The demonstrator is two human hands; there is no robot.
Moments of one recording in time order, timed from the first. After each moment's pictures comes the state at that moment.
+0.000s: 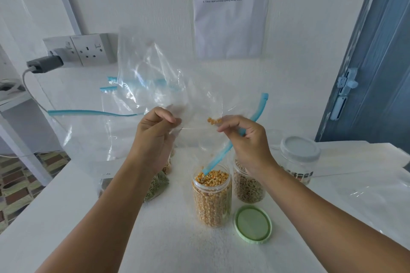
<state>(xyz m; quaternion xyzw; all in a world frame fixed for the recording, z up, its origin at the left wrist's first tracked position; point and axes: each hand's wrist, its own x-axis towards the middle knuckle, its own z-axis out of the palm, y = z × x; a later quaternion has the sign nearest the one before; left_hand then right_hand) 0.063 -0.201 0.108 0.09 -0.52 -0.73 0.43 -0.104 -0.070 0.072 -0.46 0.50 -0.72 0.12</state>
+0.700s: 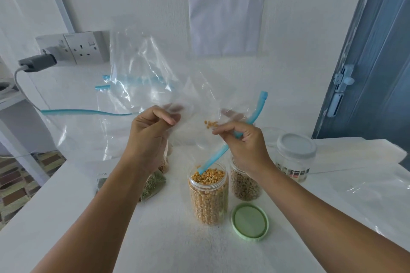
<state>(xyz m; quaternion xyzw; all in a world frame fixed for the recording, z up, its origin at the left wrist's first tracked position) 0.063 -0.191 0.114 0.06 -0.57 -0.68 0.46 -0.108 -0.066 0.061 -0.49 0.53 -0.69 0.10</state>
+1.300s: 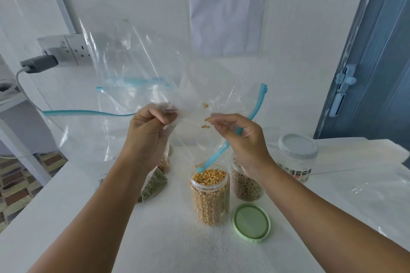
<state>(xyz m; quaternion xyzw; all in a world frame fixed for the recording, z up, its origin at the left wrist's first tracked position) 0.063 -0.203 0.113 0.07 -0.53 -0.70 0.47 -0.098 -0.068 0.075 -0.44 0.47 -0.74 0.19</state>
